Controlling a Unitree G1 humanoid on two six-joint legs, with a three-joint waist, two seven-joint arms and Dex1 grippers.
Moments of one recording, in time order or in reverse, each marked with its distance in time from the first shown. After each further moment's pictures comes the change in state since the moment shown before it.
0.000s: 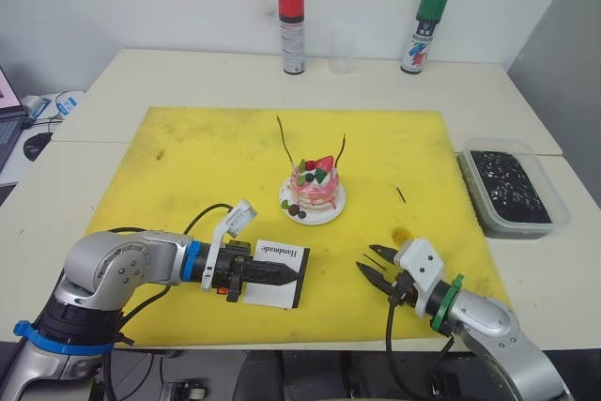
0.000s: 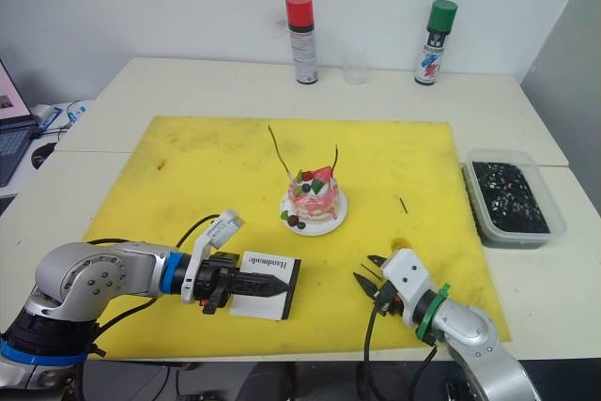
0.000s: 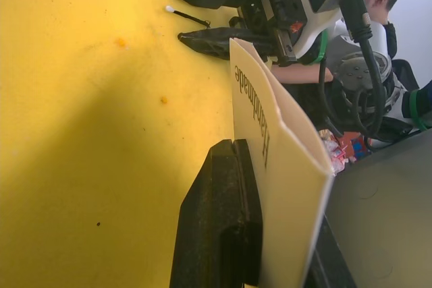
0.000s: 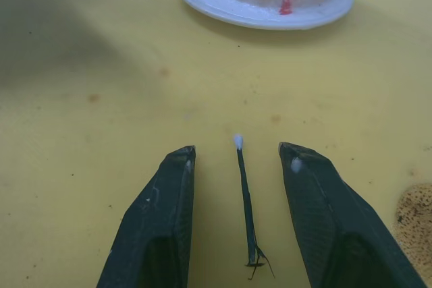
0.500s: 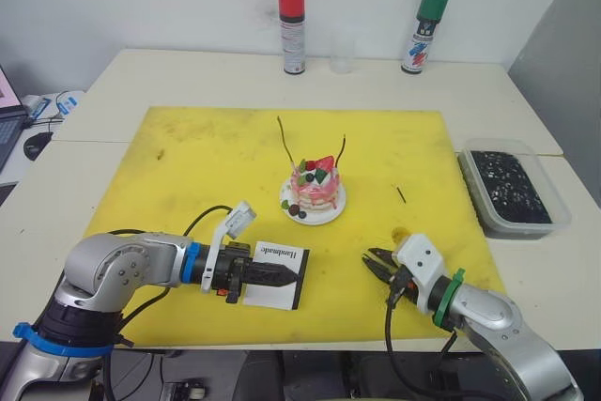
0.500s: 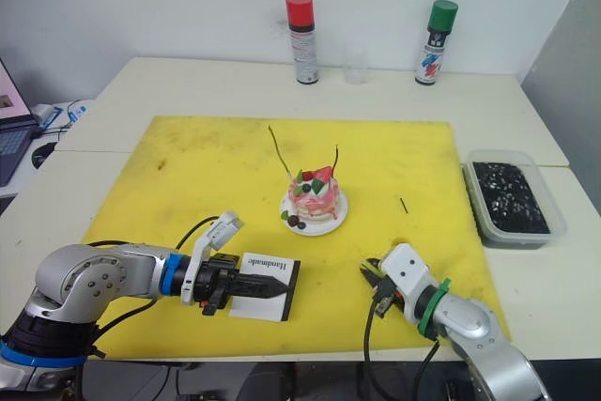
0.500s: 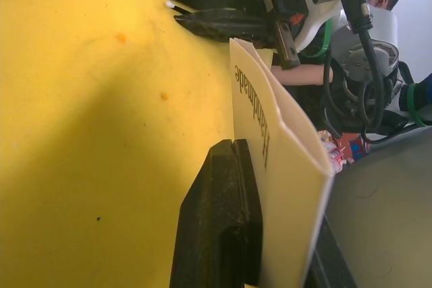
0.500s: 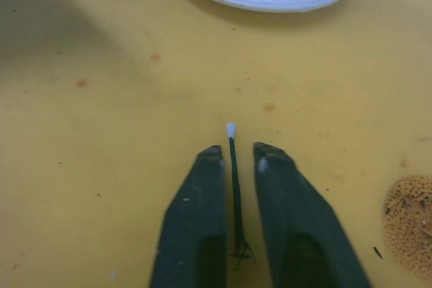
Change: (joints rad) left arm 0.010 0.000 0.000 0.001 0.000 -0.004 -0.002; right arm -0.050 -0.046 0.005 -0.051 -0.002 0.139 -0.017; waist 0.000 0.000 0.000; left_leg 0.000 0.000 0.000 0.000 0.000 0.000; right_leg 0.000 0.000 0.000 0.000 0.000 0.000
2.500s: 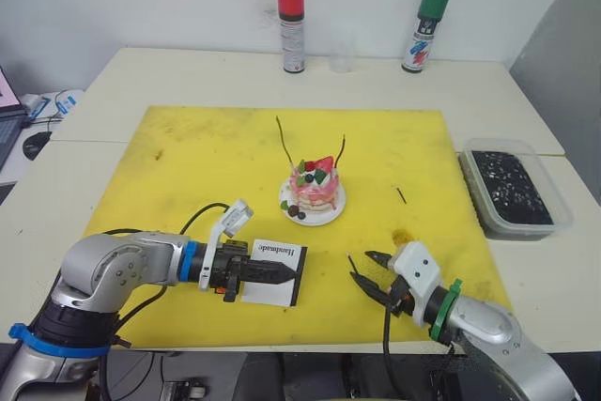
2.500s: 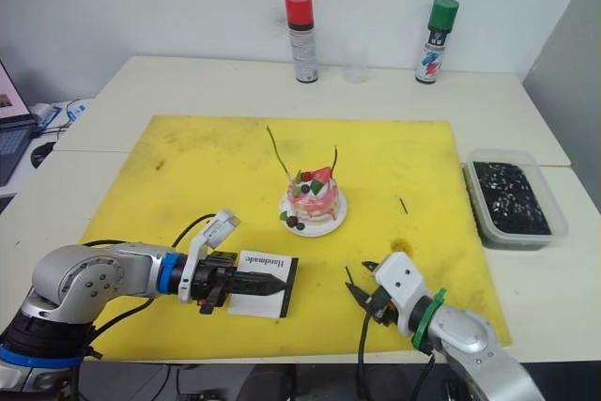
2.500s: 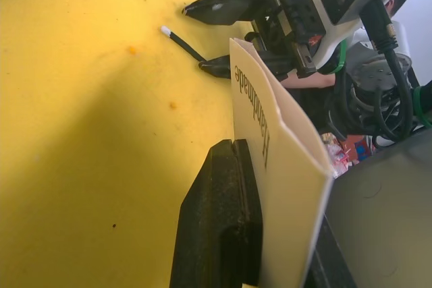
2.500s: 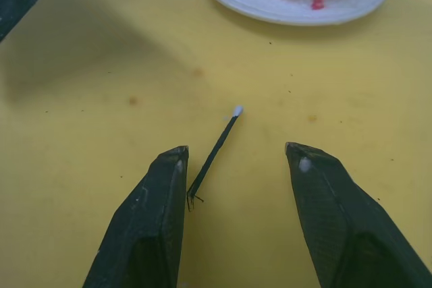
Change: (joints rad) left arm 0.006 0.018 -0.001 0.007 0.006 -0.044 -0.019; right arm 0.076 0.010 0.039 -0.076 0.042 -0.036 -0.042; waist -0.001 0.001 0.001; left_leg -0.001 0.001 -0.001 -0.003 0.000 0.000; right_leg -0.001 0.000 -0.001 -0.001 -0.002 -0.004
